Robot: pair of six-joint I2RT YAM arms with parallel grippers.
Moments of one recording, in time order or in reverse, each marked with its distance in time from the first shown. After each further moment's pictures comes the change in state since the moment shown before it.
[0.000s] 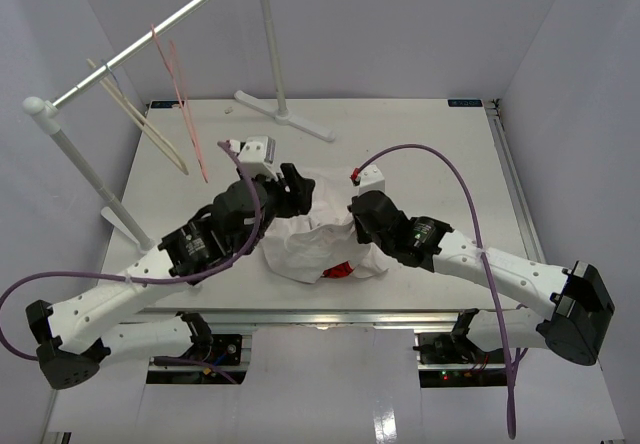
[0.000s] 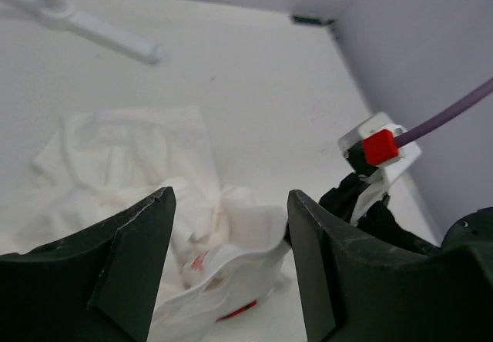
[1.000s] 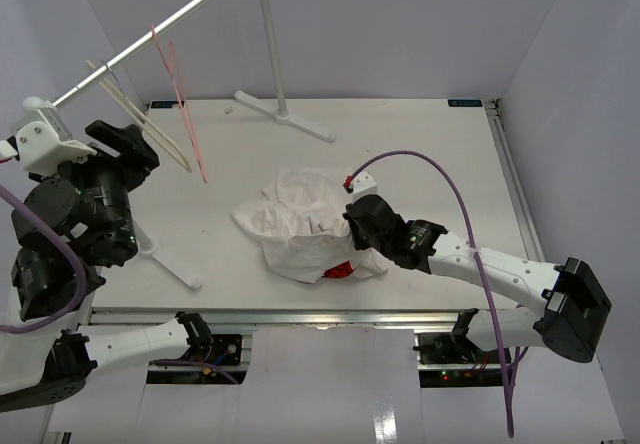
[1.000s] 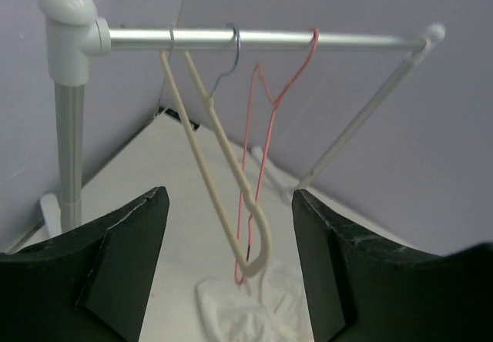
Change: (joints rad) left arm 0.000 -0.114 0.662 -0.386 -0.781 0.306; right arm -0.001 0.024 -0.052 0.058 -0.106 -0.043
